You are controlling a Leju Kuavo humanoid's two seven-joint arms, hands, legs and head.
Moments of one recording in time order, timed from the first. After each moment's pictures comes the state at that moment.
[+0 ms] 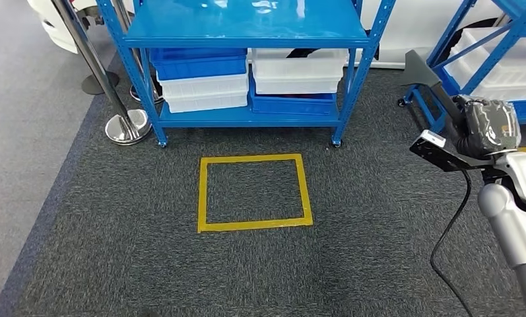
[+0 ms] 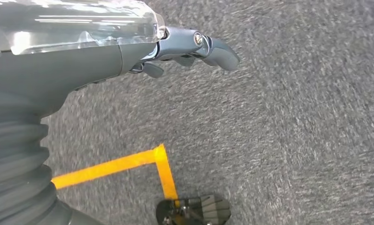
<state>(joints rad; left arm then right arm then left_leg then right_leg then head) -0.06 -0.09 0.30 -0.20 -0.36 0.31 -0.38 -0.71 -0.50 0.32 -1.15 0.83 -0.39 -0.21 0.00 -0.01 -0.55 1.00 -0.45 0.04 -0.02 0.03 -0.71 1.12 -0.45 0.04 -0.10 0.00</state>
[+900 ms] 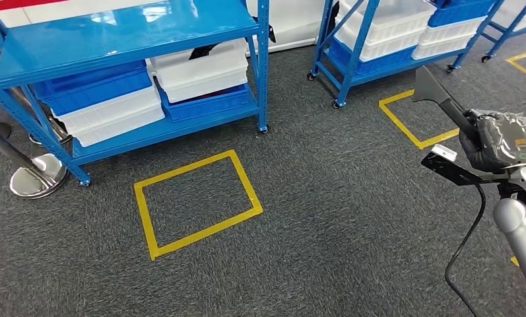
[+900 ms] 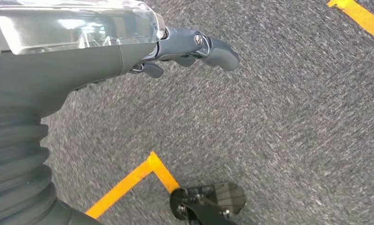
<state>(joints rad) -0.02 -0.10 0.30 -0.20 -0.39 0.30 -0.38 -0.62 -0.58 0.29 -1.20 0.84 -0.38 -0.19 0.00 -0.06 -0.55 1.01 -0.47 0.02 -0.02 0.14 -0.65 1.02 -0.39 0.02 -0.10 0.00</state>
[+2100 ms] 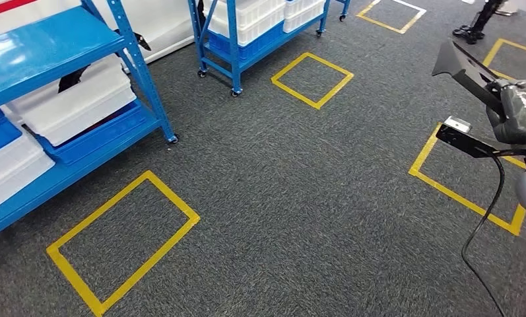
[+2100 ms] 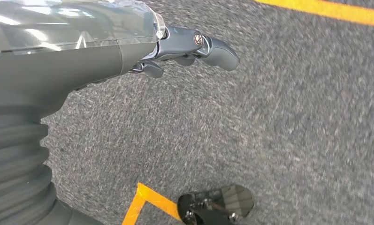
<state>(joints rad) -0.01 -0.09 0.30 -0.19 -0.39 0.28 -0.39 -0.80 -0.60 0.35 -1.12 1.04 -0.32 -0.09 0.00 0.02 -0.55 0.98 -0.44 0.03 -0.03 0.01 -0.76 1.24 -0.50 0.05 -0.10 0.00</state>
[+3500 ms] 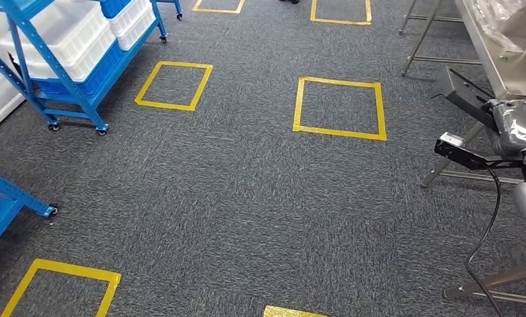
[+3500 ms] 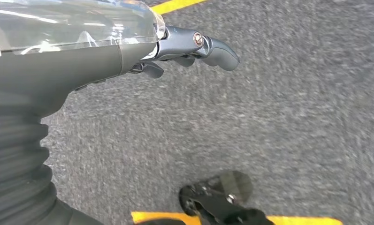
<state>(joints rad) 0.00 -0.09 0.33 -0.19 -0.38 0.28 -0.38 -0.80 -0.67 0.47 -1.04 1.06 -0.32 -0.01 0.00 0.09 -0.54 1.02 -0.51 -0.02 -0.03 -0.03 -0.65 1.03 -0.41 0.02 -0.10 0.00</state>
